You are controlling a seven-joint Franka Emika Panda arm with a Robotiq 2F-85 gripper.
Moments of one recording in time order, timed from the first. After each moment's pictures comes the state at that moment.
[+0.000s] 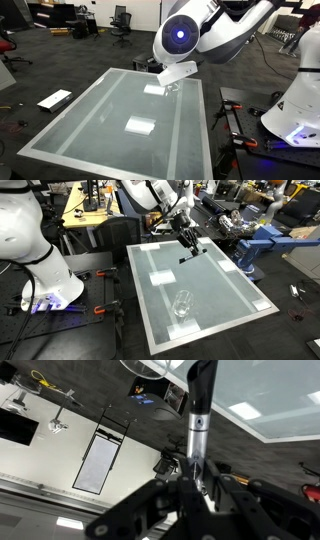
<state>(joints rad) 0.16 0.16 0.06 -2.28 -1.28 2.01 1.95</state>
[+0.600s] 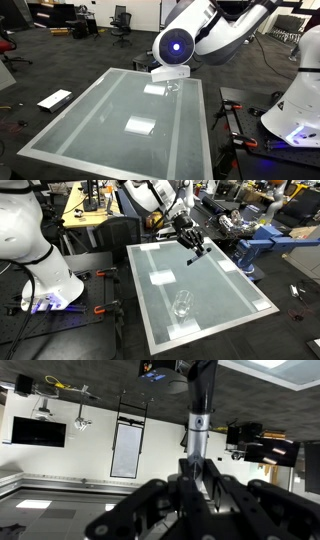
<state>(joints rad) 0.16 0.18 0.06 -2.27 -1.37 1.90 2.24</state>
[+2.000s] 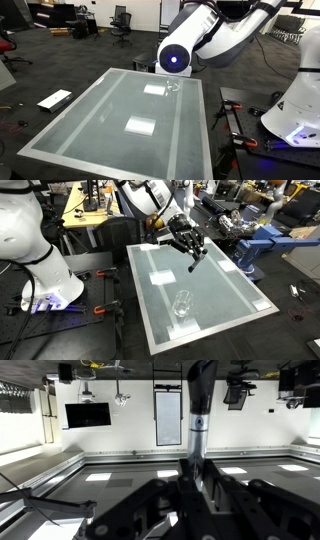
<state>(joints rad) 0.15 0.18 0.06 -2.31 -1.39 1.65 2.50</state>
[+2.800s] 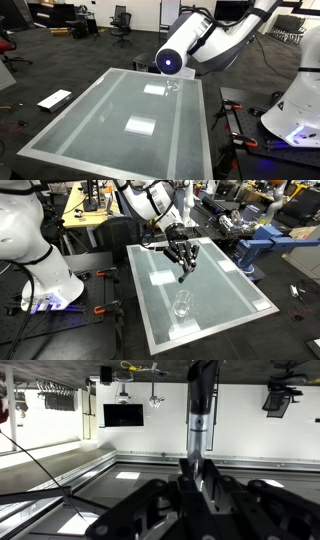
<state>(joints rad) 0.11 0.22 0.06 -2.31 -1.28 1.60 2.50</state>
